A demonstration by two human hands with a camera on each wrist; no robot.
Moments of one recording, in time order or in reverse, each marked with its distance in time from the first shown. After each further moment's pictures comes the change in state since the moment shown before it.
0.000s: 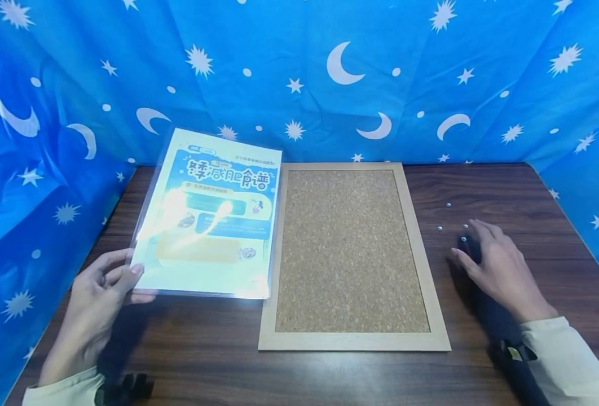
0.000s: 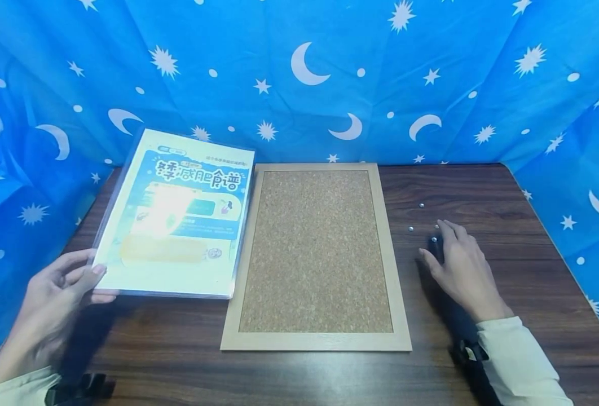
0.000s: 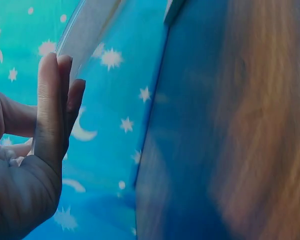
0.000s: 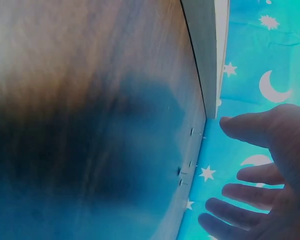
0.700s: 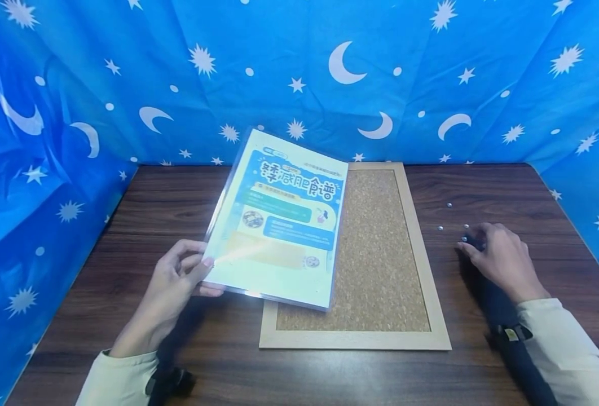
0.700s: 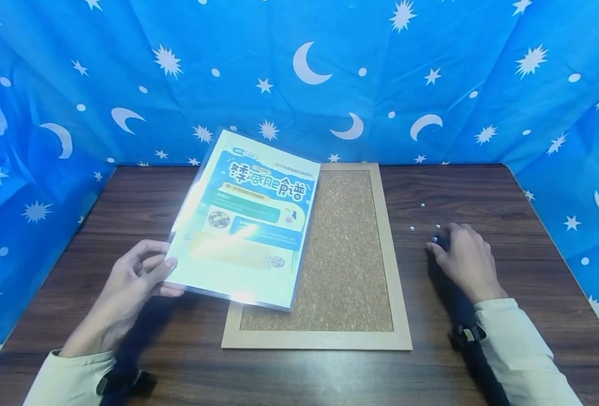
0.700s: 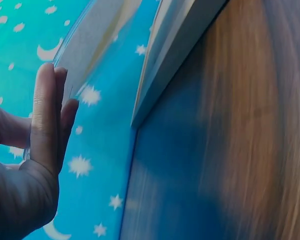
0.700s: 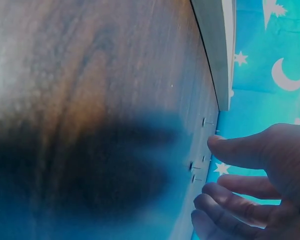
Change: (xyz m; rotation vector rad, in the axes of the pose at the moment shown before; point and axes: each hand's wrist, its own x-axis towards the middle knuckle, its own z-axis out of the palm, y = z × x) left_hand -0.014 0.029 0.087 -0.069 -0.236 0.083; right_hand 0.020 0.018 0.002 -0.032 -0.033 0.108
